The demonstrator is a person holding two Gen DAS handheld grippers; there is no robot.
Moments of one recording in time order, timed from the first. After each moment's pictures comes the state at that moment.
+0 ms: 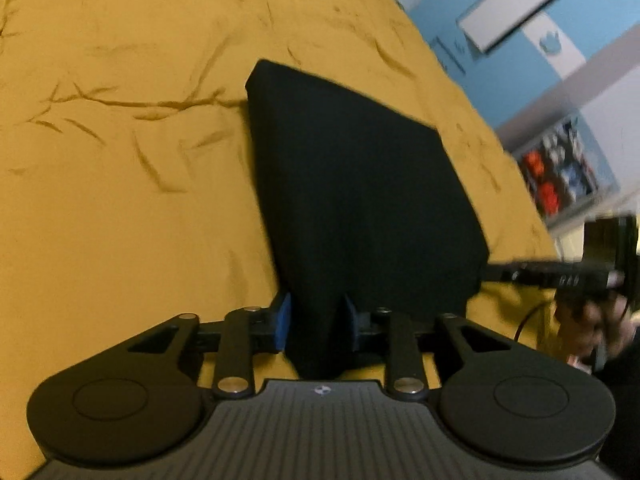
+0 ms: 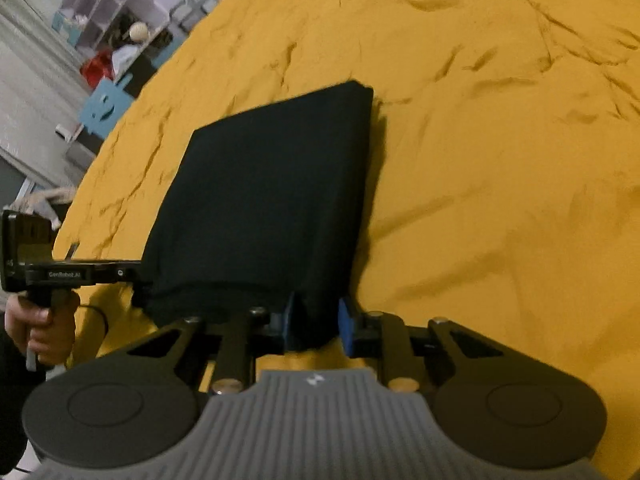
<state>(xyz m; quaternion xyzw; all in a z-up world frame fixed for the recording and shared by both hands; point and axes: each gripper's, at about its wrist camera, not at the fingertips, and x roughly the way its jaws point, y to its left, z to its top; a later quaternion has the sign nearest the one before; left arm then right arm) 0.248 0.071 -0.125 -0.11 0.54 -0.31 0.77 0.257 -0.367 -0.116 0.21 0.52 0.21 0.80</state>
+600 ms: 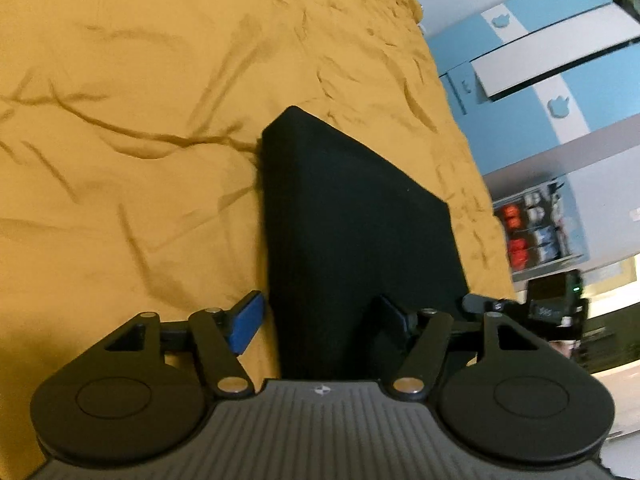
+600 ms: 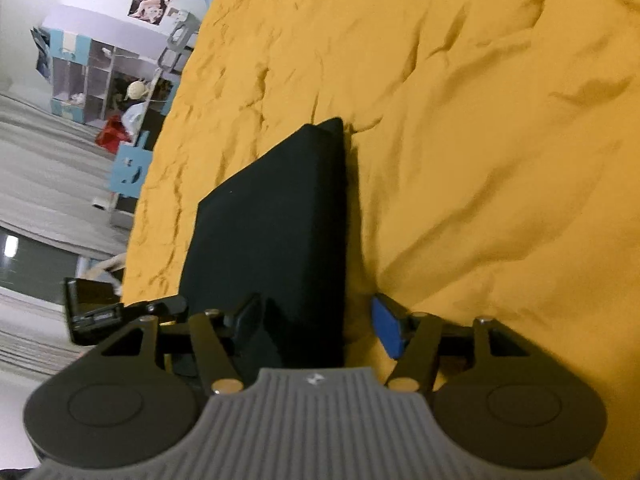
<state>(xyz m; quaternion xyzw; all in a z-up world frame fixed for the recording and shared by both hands) 0.328 0.068 -0.155 -0.25 0.55 -0.31 0.73 0.325 -0.402 -0.160 0.39 0.52 0.24 0.73</state>
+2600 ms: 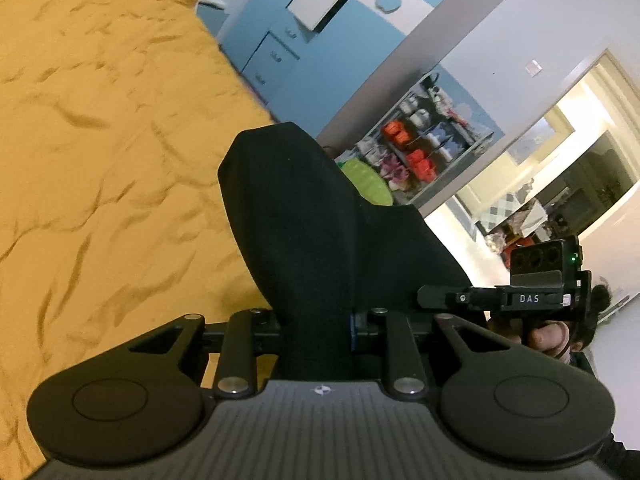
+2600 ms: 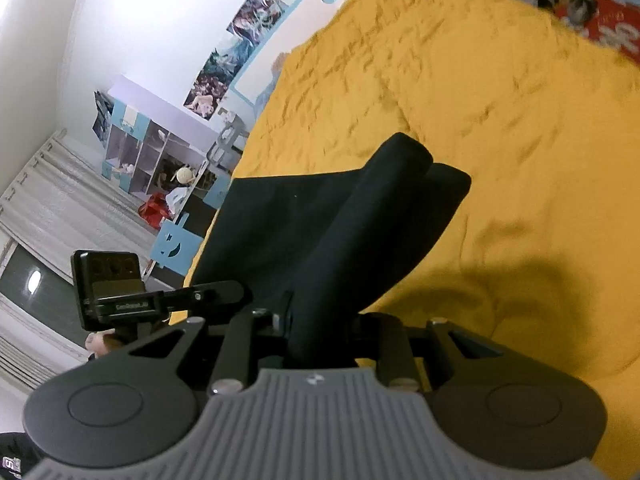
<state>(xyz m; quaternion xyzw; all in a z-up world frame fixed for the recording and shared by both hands) 0.217 -0.205 0.013 -0.09 0.46 -0.49 0.73 0.117 -0.611 -0.009 0.40 0.35 0.20 0.82</state>
